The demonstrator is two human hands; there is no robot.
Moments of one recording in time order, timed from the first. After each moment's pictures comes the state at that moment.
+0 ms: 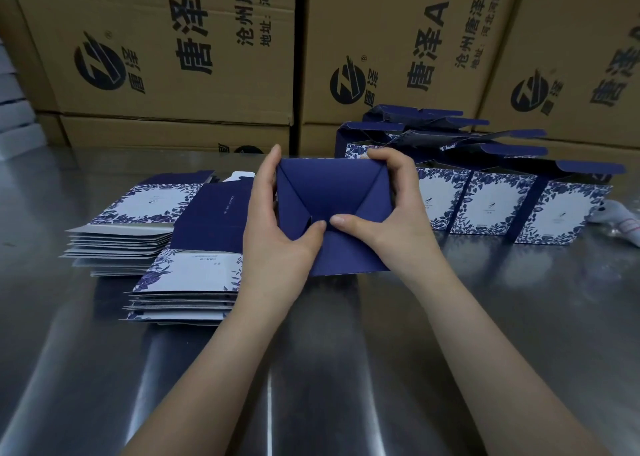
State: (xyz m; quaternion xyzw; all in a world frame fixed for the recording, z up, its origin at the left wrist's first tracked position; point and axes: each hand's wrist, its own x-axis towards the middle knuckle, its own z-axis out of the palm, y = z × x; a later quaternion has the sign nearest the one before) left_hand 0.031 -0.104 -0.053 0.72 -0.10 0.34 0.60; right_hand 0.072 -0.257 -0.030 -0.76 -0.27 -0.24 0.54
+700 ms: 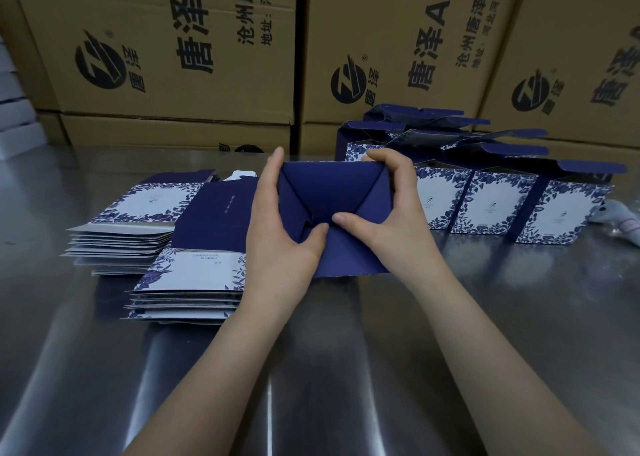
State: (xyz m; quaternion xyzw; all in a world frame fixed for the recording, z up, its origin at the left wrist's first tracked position) left_hand 0.037 -0.103 -0.061 0.74 -0.10 0.37 0.56; right_hand 0.072 -0.255 -0.031 -0.77 -0.27 -0.26 0.51
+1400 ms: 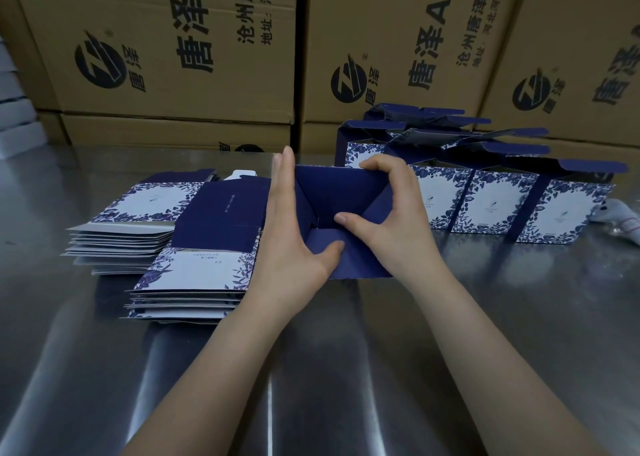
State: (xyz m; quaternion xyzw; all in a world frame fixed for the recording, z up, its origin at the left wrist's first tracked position) left_hand 0.036 -0.105 -0.060 0.77 -0.14 0.29 0.54; right_hand 0.073 -0.254 -0.032 -0.79 -0.26 -0.30 0.46
